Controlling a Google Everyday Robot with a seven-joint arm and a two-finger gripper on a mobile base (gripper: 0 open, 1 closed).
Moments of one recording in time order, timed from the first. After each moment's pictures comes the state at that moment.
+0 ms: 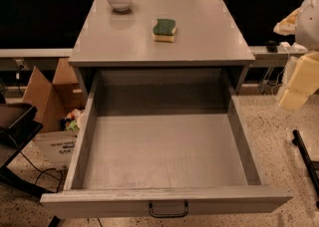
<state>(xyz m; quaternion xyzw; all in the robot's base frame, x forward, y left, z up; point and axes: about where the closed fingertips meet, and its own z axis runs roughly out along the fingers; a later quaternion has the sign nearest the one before) 0.438 -0.217 0.976 -0.60 0.78 -0.03 0.16</state>
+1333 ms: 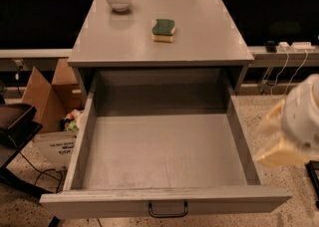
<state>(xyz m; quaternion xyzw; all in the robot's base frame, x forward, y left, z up) 0.347 -0.195 0.885 -0.57 0.81 0.01 0.14</state>
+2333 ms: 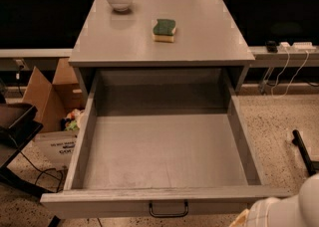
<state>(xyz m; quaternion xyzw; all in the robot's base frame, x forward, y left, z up) 0.231 -0.153 0.724 -0.54 0.83 0.09 0.12</state>
